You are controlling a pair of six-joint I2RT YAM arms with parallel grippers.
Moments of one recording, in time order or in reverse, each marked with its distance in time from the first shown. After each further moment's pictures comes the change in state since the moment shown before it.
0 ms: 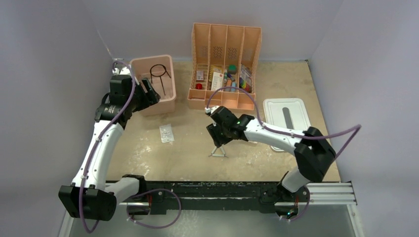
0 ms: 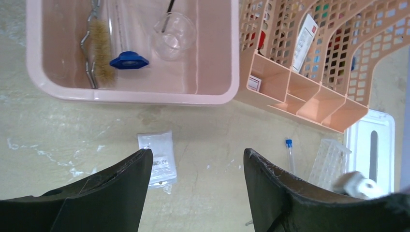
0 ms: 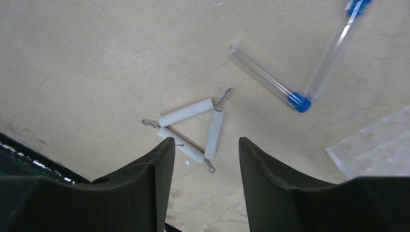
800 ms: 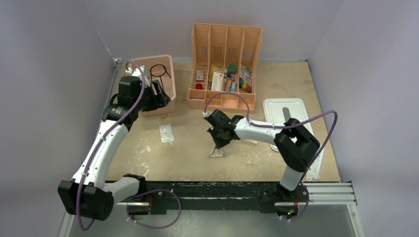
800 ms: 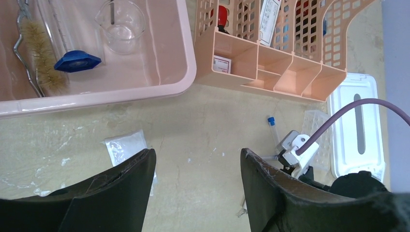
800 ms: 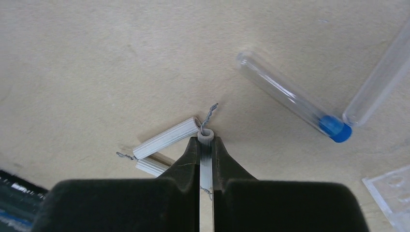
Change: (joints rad) left arm -0.098 0.013 -0.035 0.077 0.085 0.035; right arm 0.013 0.207 0.006 0.047 -0.030 0.044
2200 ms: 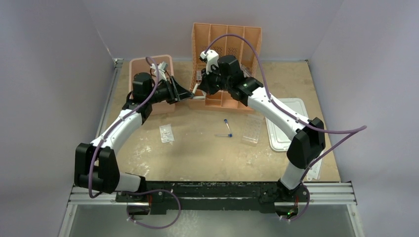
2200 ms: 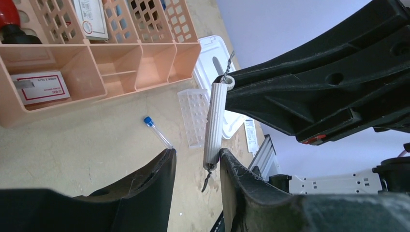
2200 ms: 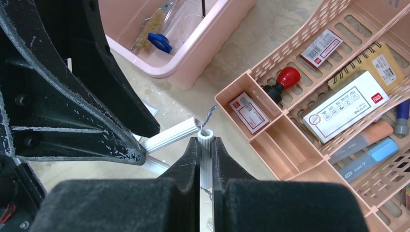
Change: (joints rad) left arm -0.023 0.251 -0.148 0.683 0.603 -0.274; right arm -0.198 -0.017 0.573 0.139 -0.218 -0.269
